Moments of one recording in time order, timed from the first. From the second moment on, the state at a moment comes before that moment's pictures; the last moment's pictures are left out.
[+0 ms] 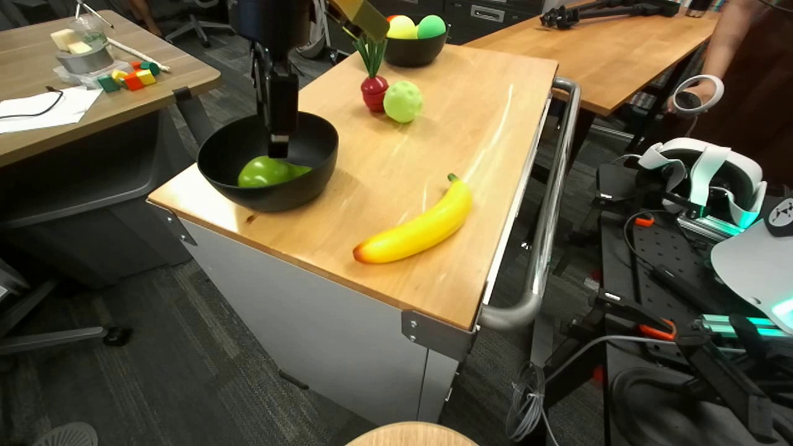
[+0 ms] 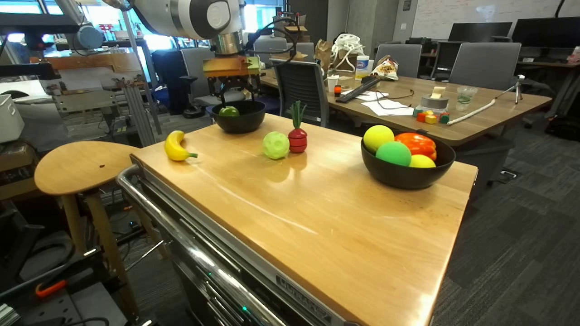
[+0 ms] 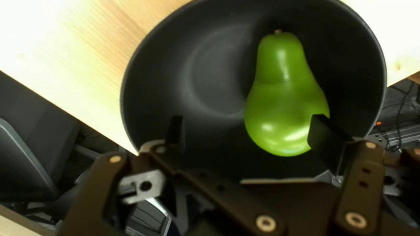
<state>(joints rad) -0.02 0.40 0.30 -1.85 -0.04 2.51 -0.57</state>
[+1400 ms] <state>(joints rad) 0.01 0.50 0.23 -1.78 0.01 2.51 -0.54</state>
